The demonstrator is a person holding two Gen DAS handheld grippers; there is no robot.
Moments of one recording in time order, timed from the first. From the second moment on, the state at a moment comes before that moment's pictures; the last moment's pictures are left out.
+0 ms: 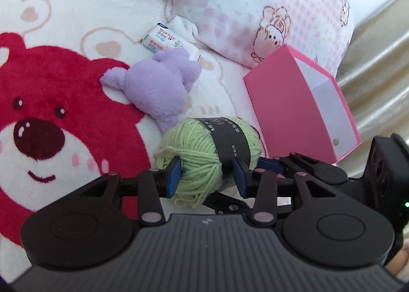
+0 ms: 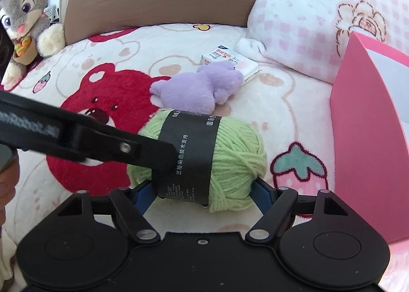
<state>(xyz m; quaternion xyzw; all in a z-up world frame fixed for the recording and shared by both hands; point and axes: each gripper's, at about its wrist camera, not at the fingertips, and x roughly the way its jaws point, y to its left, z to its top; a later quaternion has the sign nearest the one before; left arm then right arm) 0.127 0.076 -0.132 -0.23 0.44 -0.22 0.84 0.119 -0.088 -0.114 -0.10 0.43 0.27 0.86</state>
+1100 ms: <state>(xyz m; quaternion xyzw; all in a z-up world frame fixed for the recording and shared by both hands) 0.085 0.063 -0.069 -0.21 0.44 -0.24 0.84 0.076 -0.112 -0.064 -0.04 0.41 0.28 0.87</state>
